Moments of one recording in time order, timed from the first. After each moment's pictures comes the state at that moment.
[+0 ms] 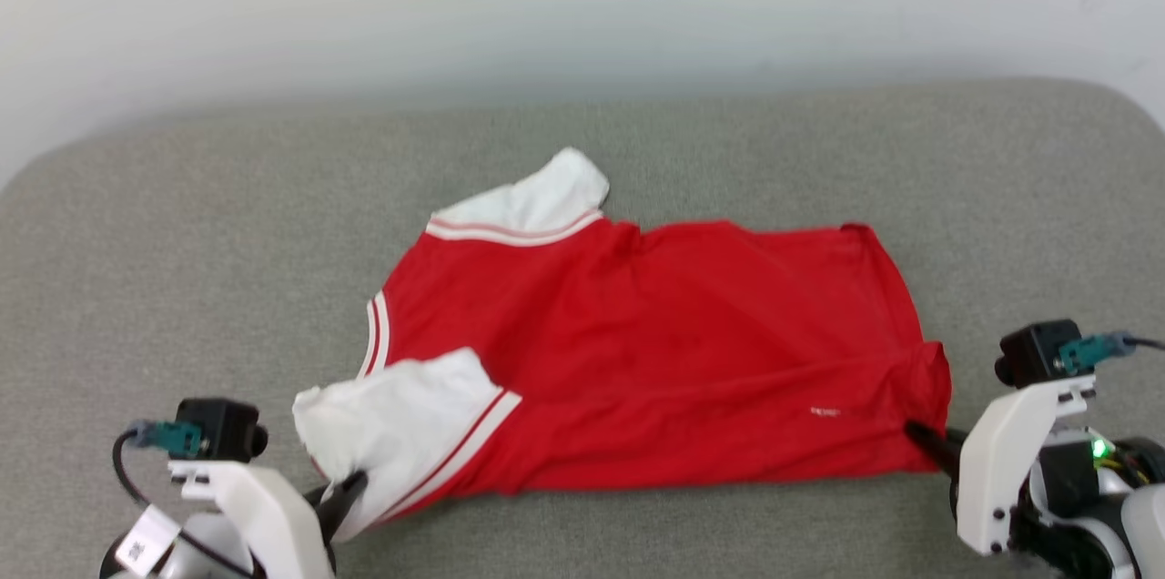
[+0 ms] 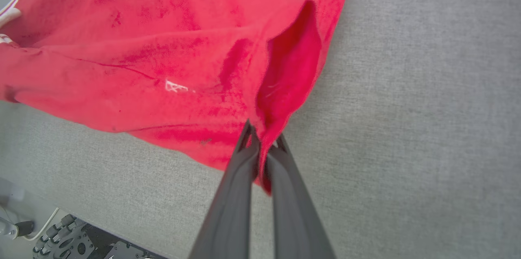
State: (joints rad) left arm -0.05 0.64 -0.40 -0.08 -0.97 0.12 0.43; right arm -0.16 -0.33 0.12 0.12 0.56 0.13 0.69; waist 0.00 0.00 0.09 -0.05
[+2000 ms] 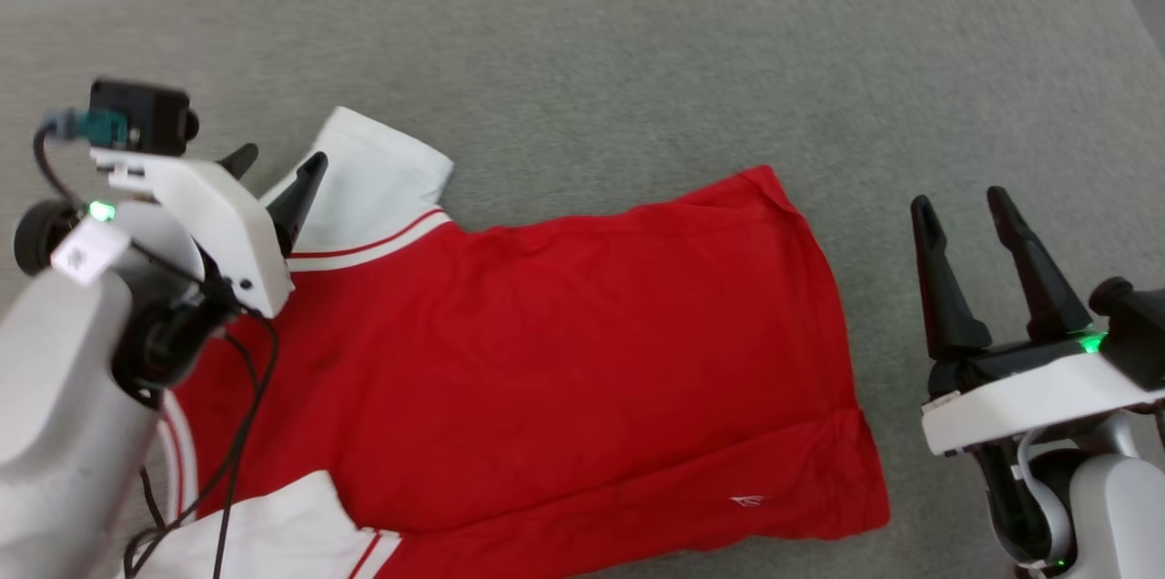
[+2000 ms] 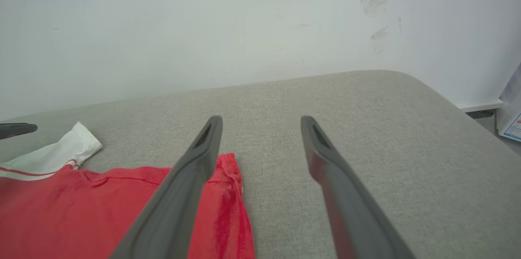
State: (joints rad) left arm -0.64 0.60 -0.43 0.27 -0.79 -0.01 0.34; right arm -0.17 -0.09 0.00 -0.09 0.28 0.13 -0.03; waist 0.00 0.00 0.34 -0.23
